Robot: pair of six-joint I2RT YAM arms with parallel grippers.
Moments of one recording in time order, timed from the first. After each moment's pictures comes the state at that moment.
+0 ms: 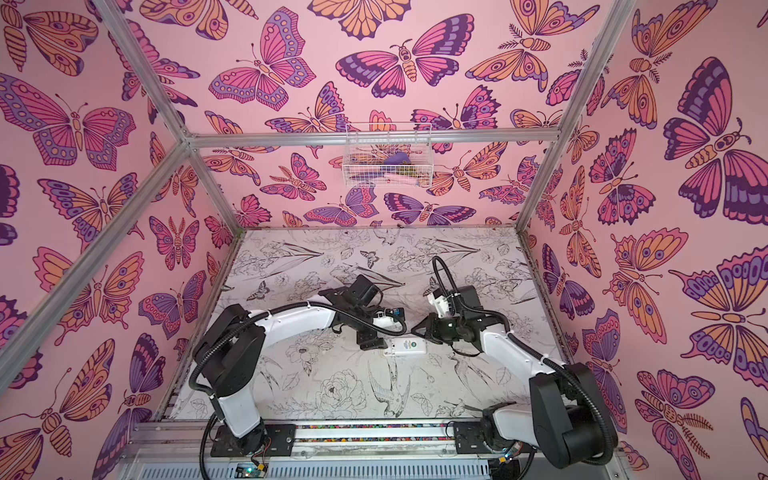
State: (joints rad) left arm -0.75 1.81 1.22 -0.54 0.37 0.67; right arm 0.25 1.28 0.63 -0.29 -0.72 0.54
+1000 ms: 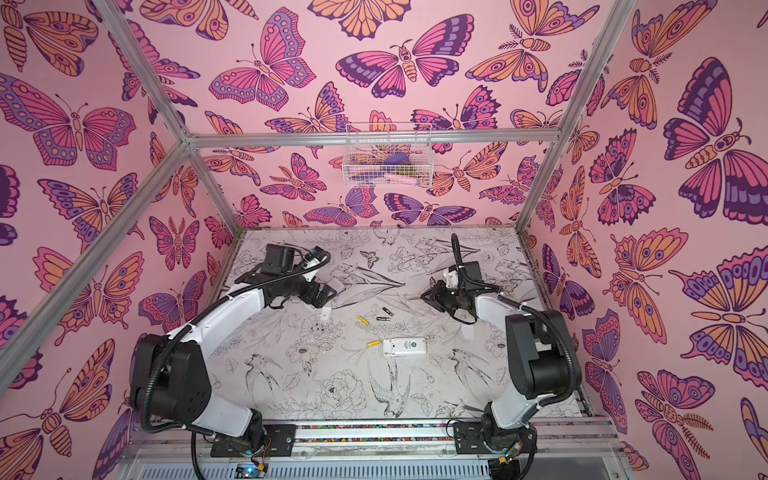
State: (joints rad) left arm -0.19 1.52 1.10 -0.46 0.37 0.28; right arm 0.15 1.67 0.88 -0.09 -0.62 0.76
